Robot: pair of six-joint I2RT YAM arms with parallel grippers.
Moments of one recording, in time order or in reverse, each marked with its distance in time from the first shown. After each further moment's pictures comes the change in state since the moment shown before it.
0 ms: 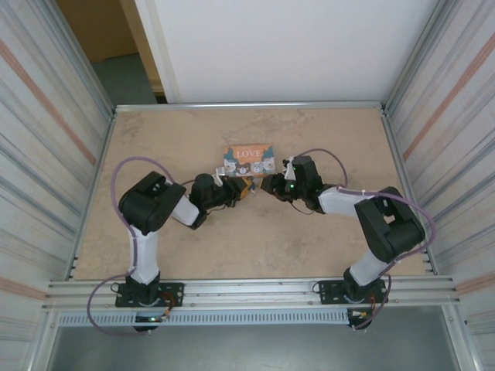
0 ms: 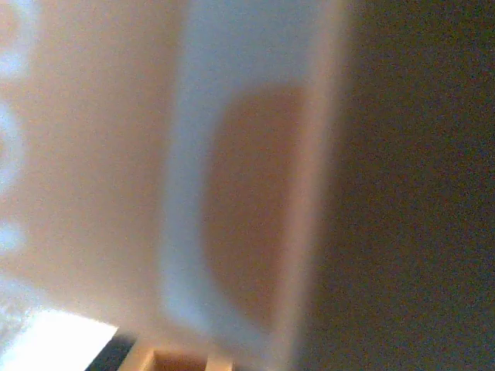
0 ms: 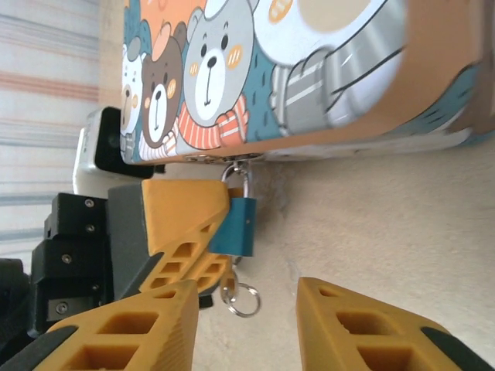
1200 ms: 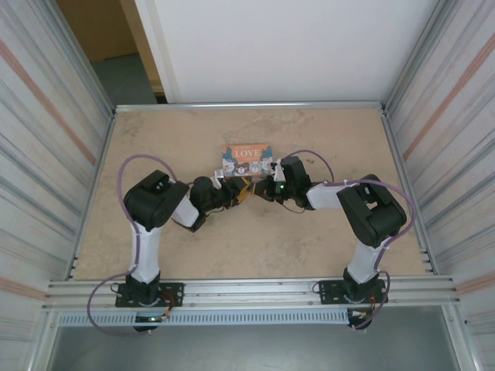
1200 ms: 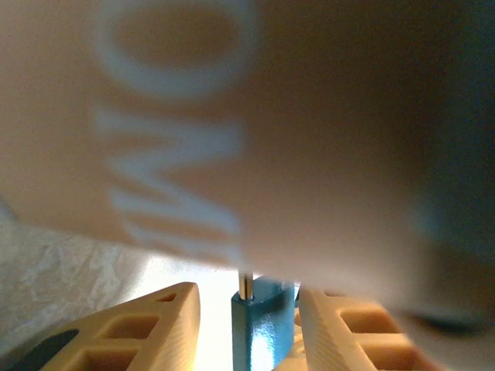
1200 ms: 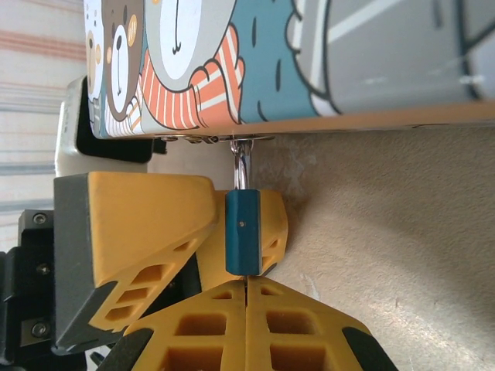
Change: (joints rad) left arm 0.012 0.078 -0.013 0.106 0.011 -0.008; right arm 0.056 0.180 0.084 0.062 -0.077 0.019
